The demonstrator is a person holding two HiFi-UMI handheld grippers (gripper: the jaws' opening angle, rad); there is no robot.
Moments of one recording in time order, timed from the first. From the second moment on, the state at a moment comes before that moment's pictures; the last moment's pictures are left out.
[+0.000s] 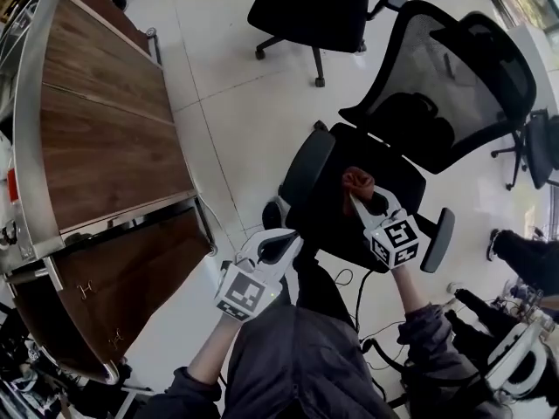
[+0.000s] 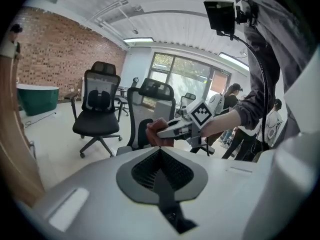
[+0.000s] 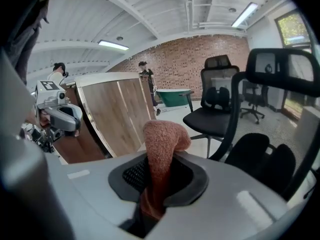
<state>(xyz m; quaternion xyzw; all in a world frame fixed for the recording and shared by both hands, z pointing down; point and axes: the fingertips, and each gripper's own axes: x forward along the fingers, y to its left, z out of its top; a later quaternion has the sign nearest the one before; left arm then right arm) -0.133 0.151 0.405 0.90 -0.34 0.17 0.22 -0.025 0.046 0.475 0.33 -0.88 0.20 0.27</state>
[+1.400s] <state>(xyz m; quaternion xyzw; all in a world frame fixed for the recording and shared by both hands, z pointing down) -0.200 0.145 0.464 0.87 -0.37 0.15 0.30 -0.183 0.142 0.558 0.09 -0.91 0.18 0.35</state>
